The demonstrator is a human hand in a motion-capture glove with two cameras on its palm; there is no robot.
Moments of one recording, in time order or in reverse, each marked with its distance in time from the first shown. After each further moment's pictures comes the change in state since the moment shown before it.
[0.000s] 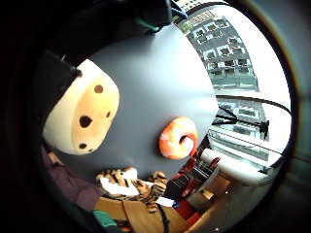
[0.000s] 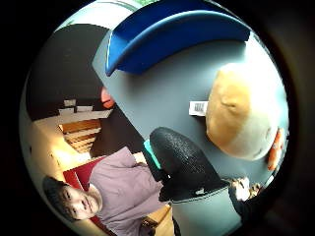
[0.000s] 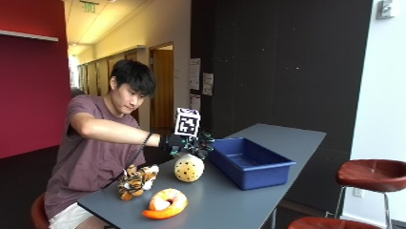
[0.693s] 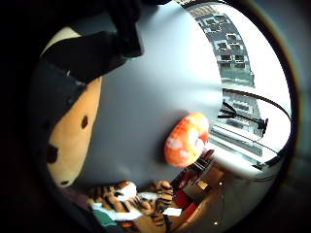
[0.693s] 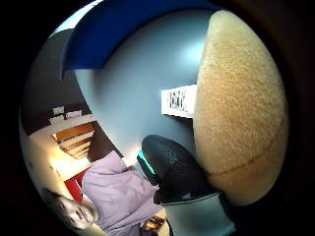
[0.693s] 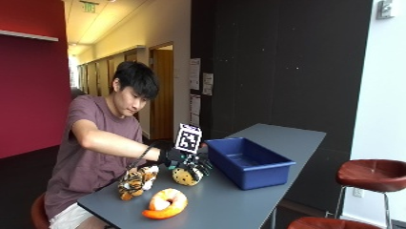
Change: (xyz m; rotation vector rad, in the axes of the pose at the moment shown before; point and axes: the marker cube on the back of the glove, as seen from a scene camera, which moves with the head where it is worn) arm 0.031 -0.006 0.064 -0.111 0.283 0.133
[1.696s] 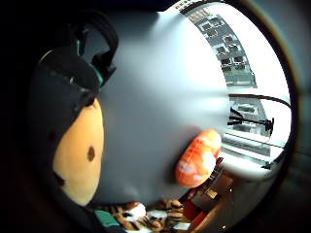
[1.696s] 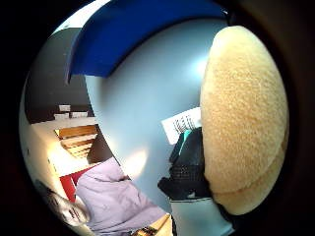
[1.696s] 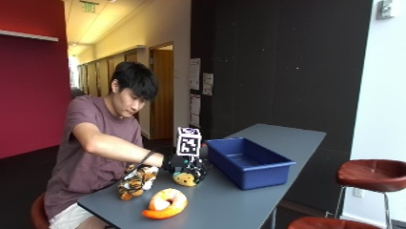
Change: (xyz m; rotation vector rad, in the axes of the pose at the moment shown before) arm -0.013 -0.013 0.002 0.146 -0.270 -0.096
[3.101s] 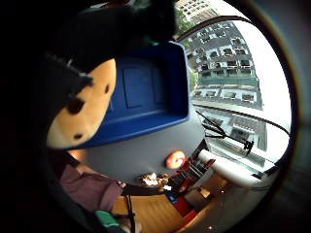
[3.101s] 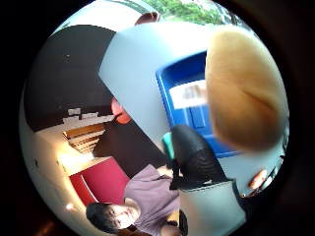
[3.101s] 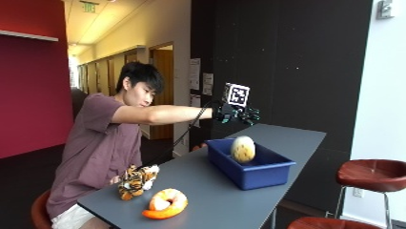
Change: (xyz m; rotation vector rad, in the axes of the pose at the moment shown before) arm -0.151 -0.192 -0.197 -0.073 0.009 -0.044
